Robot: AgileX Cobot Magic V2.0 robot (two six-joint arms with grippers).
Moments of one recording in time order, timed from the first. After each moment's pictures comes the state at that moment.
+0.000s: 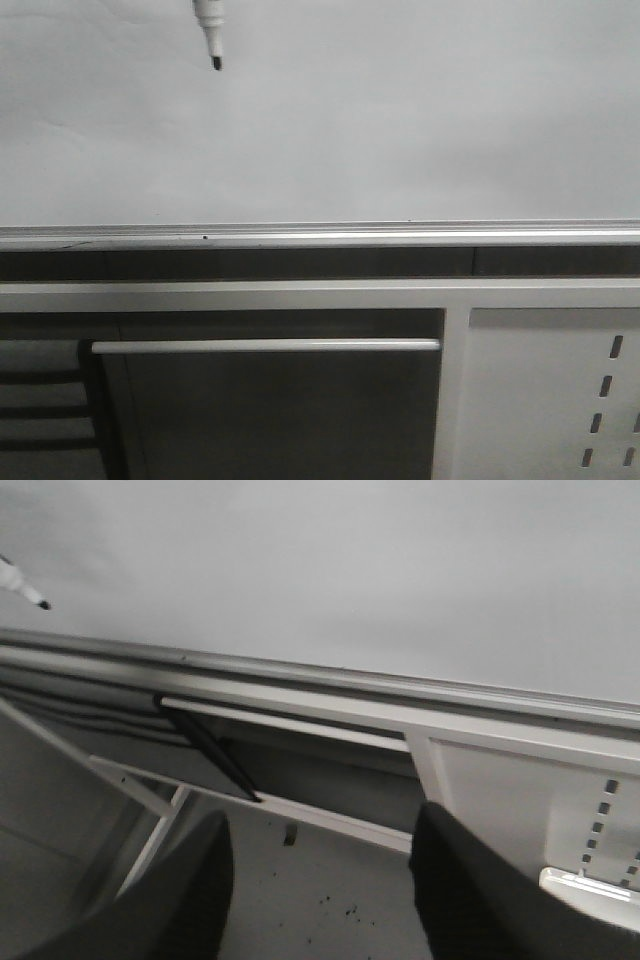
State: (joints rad) left arm -0.68 1.15 -0.79 -1.50 0.21 1.61; right arm 0.21 0.62 -0.68 0.48 0.73 -0.27
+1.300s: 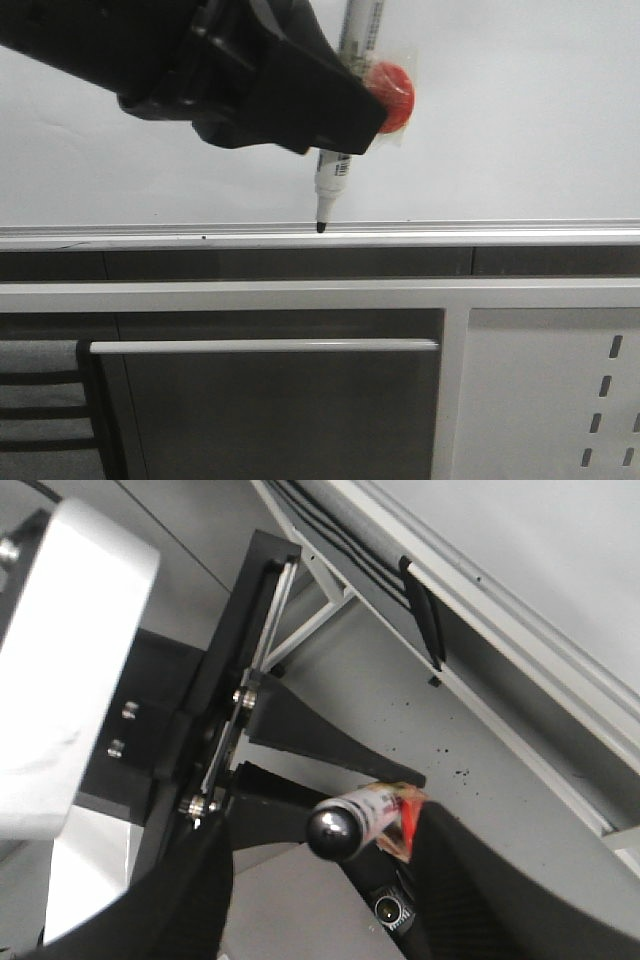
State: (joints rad) left arm -0.96 1.29 -0.77 -1.33 0.09 1.54; right arm 0.49 1.26 -1.28 0.61 1.09 -0.48
